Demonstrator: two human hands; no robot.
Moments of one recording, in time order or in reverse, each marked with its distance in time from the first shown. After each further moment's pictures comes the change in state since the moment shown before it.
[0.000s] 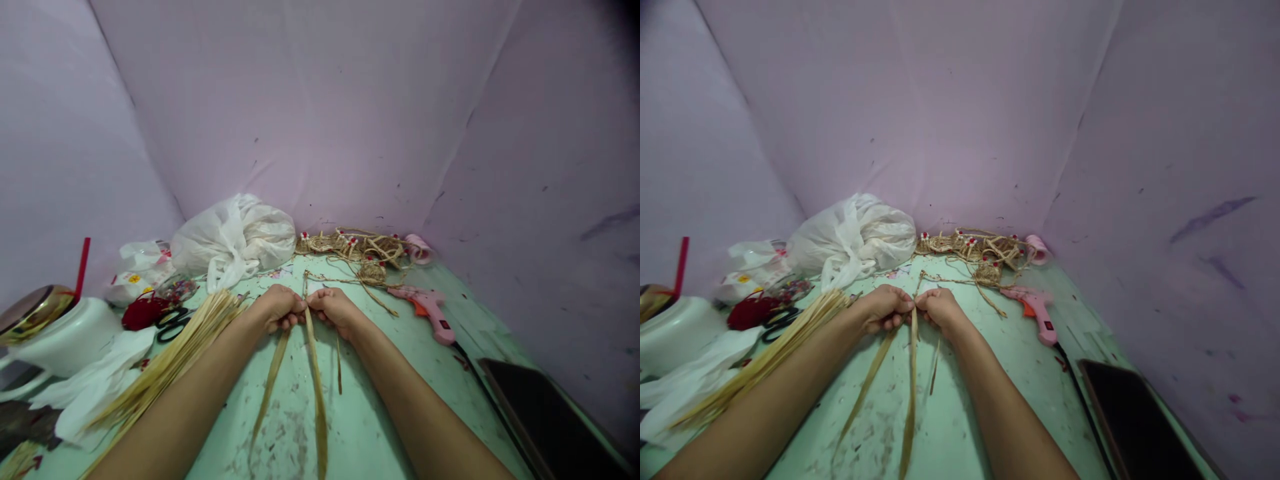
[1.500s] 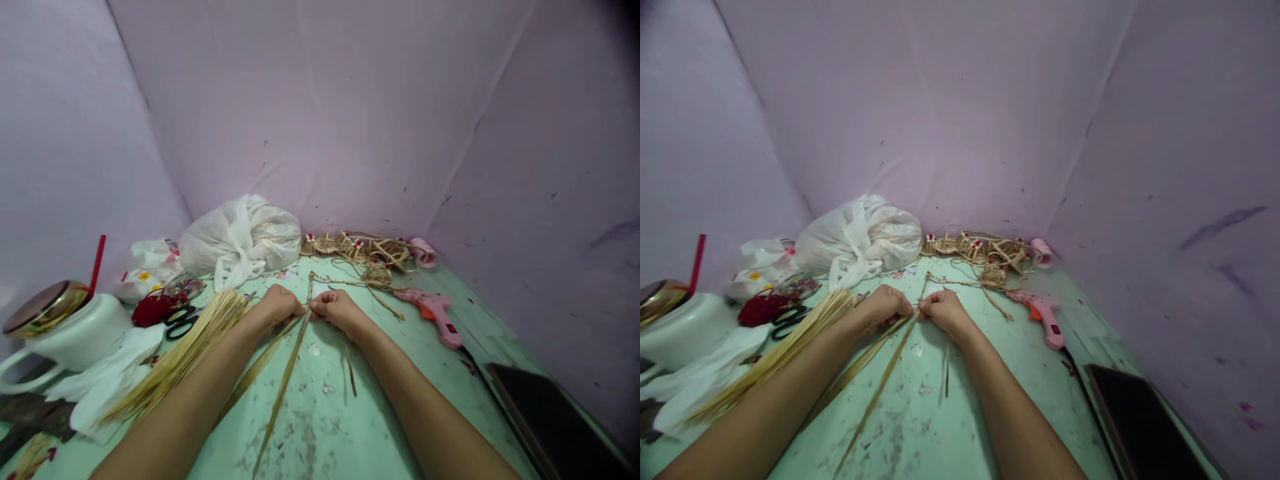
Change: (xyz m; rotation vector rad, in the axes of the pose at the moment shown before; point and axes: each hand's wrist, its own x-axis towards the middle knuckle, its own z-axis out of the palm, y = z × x) left_hand -0.005 -0.011 -0.012 0.260 0.173 0.146; right_hand 0.000 0.001 0.005 -0.159 0.037 -0.034
